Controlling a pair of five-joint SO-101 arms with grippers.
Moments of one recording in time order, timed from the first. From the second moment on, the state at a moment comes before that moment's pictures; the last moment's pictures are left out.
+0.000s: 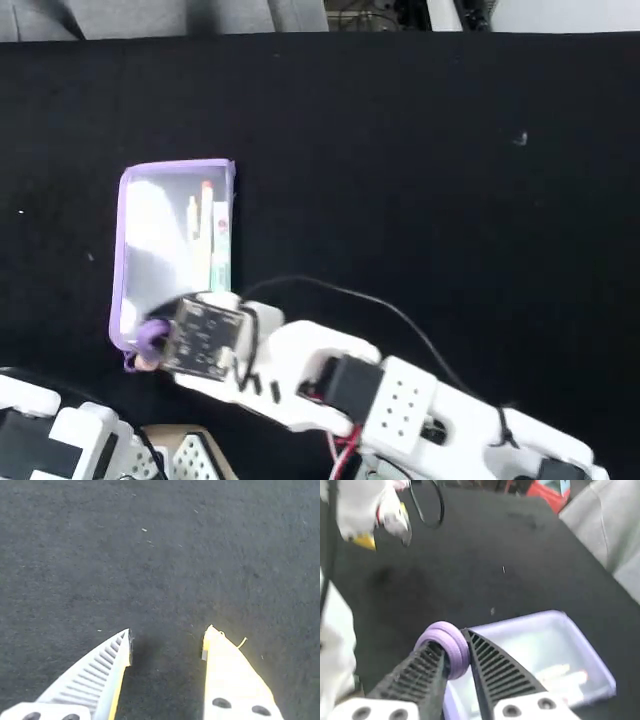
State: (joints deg) left arm -81.0 -16.1 41.6 43.8 20.4; right arm -63.7 -56.0 61.6 26.8 16.5
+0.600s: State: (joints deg) left arm -53.5 -16.1 46.5 43.8 1.5; right arm -45.9 -95.1 87.3 36.5 16.5
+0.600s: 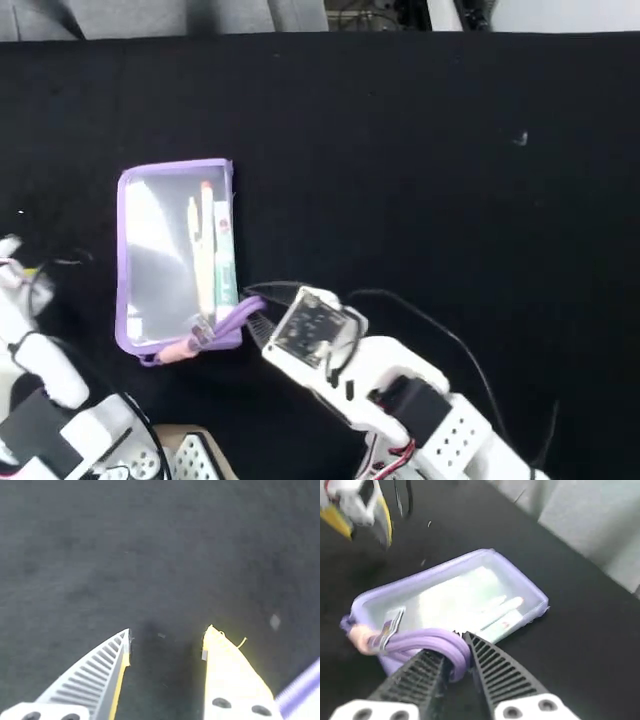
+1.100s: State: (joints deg) left arm -44.7 -16.7 53.5 43.5 -18.9; right arm -40.6 -103.4 89.5 38.5 16.7
